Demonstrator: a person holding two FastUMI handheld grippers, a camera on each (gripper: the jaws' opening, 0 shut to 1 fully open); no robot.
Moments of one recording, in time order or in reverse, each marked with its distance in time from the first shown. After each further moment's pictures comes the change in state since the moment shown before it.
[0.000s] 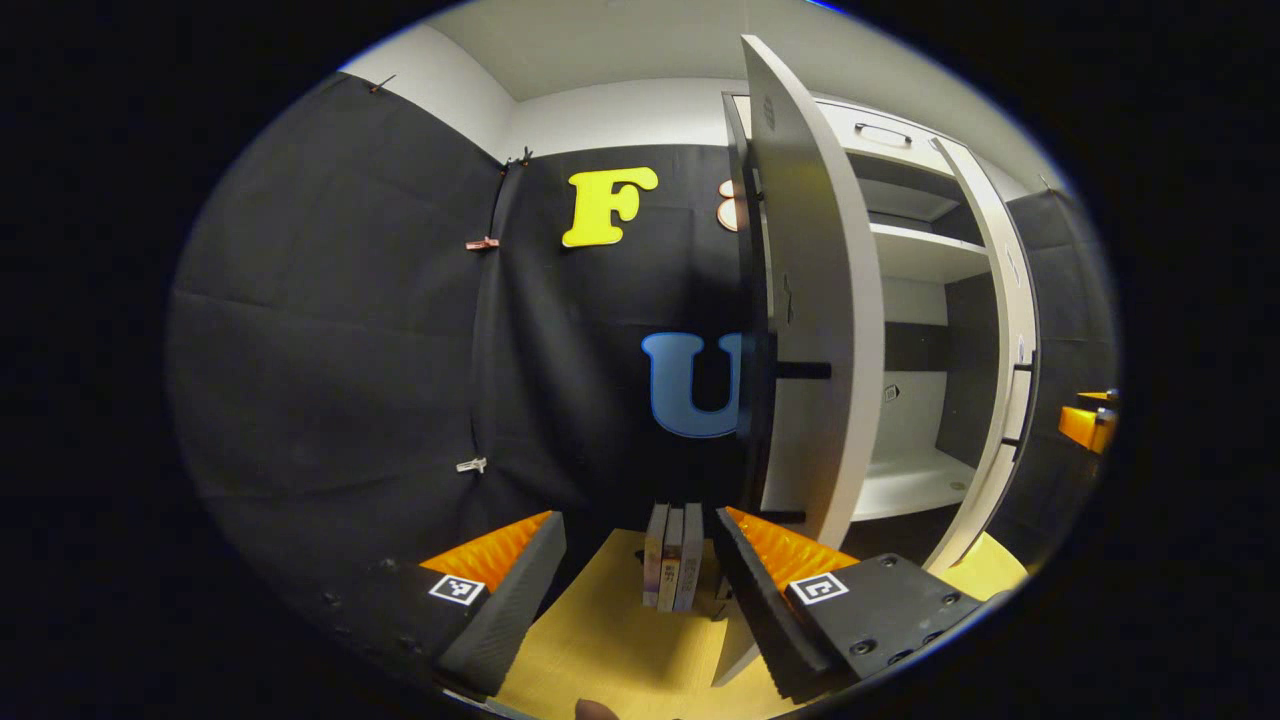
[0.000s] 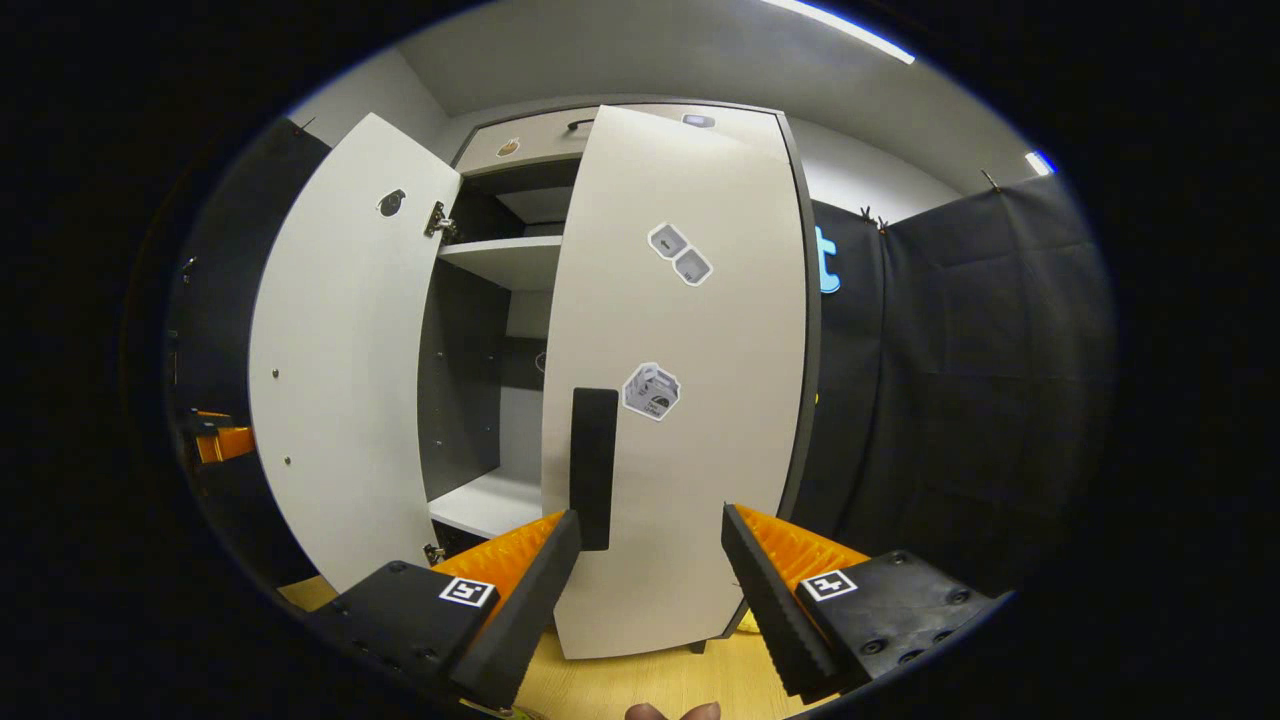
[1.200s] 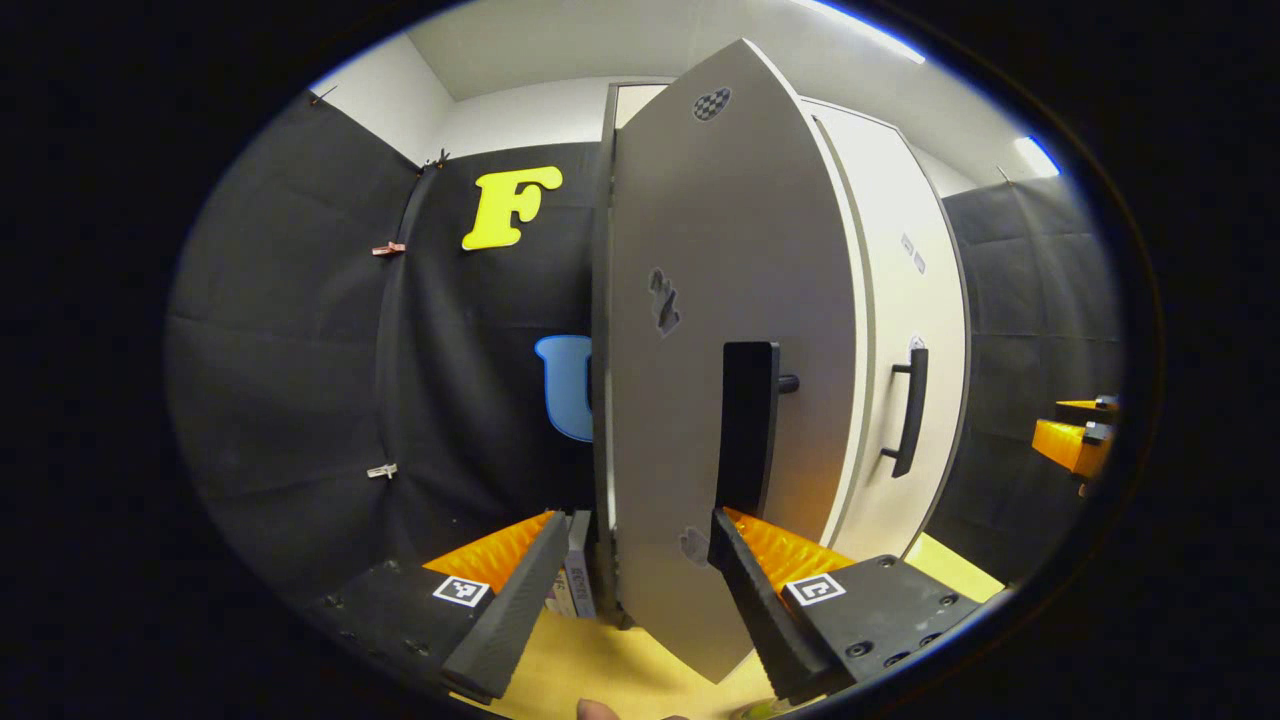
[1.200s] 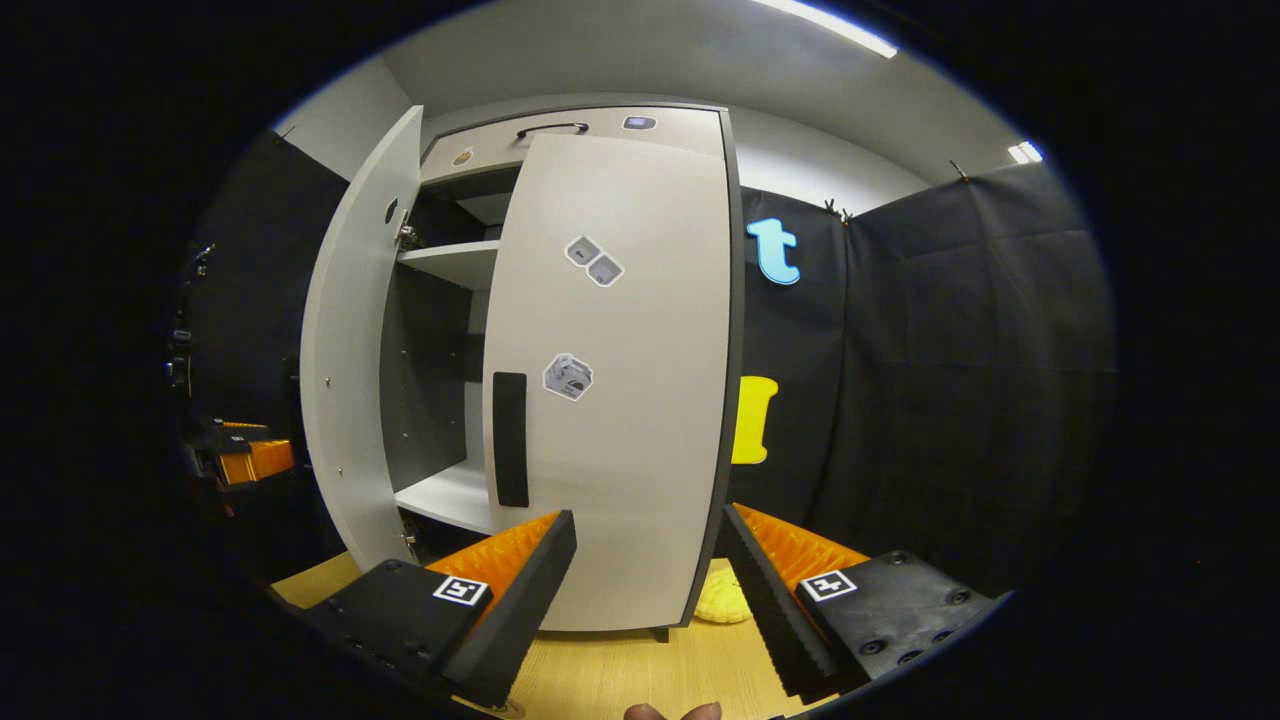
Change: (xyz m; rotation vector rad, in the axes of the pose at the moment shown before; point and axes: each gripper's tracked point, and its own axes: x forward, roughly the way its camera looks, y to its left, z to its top) left arm -0.002 -0.164 0.003 0.009 0.013 -0.206; right arm -0.025 -0.067 -0.006 0.031 0.026 -0.071
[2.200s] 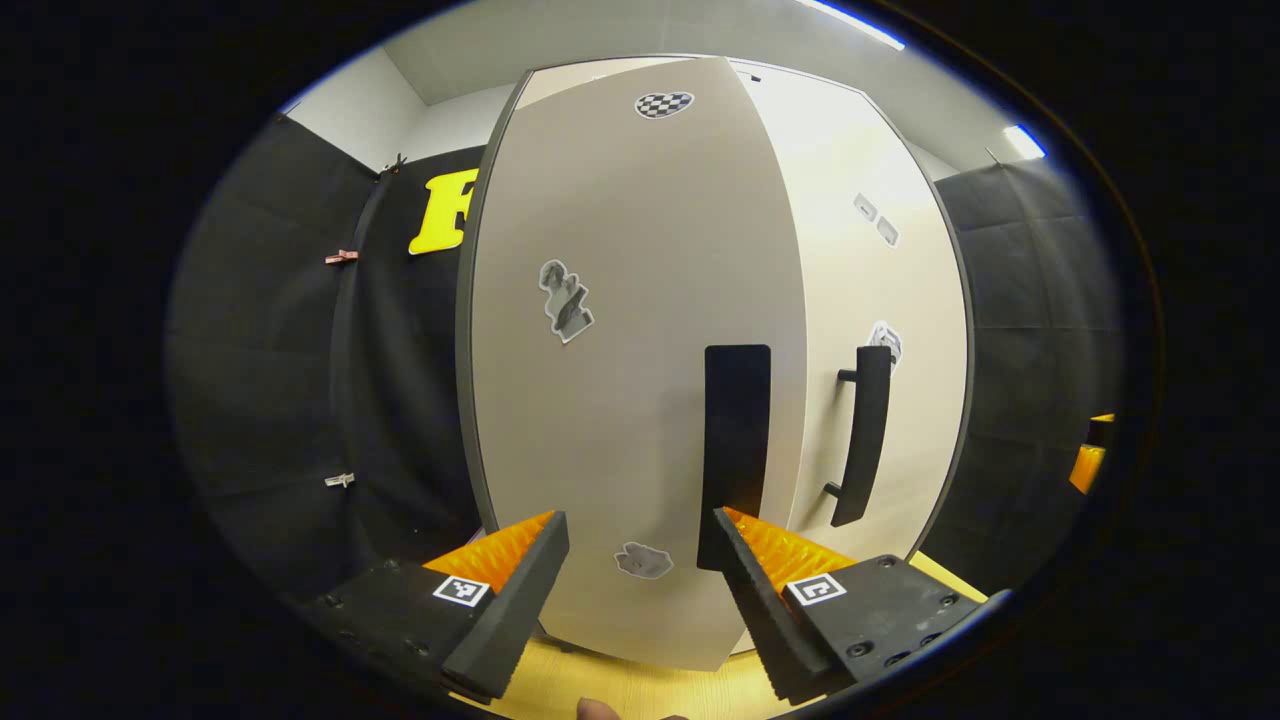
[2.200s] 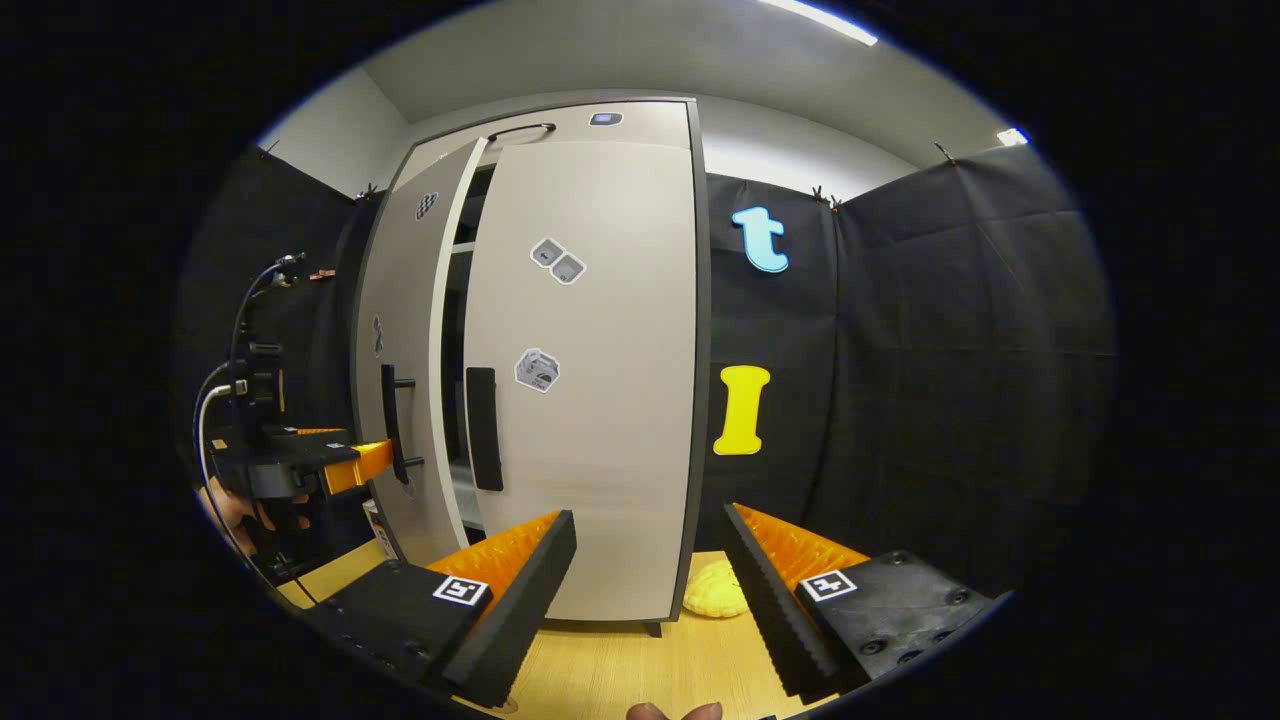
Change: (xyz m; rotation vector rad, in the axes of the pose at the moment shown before) left arm 0.086 -0.093 0.013 0.041 -0.012 -0.007; right arm -0.006 -0.029 -0.003 0.038 0.023 0.014
